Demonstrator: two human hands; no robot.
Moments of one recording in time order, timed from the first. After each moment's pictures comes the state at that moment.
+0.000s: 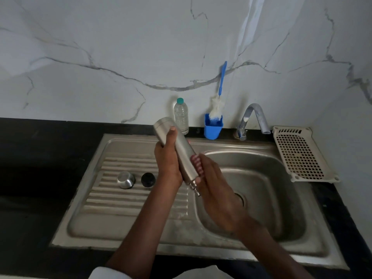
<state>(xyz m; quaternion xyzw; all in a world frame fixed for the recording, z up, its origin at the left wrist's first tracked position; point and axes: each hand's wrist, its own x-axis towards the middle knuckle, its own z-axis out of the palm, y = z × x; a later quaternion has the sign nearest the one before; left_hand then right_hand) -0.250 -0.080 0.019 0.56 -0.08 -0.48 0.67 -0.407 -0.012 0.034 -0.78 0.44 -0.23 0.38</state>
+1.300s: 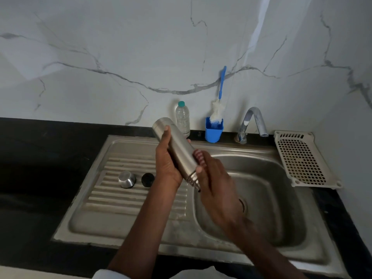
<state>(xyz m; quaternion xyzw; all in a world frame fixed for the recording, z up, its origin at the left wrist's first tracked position) -0.256 -0.066 0.031 0.41 -0.05 -0.59 0.69 -0.410 -0.016 0.027 -0.75 0.47 -0.36 0.29</state>
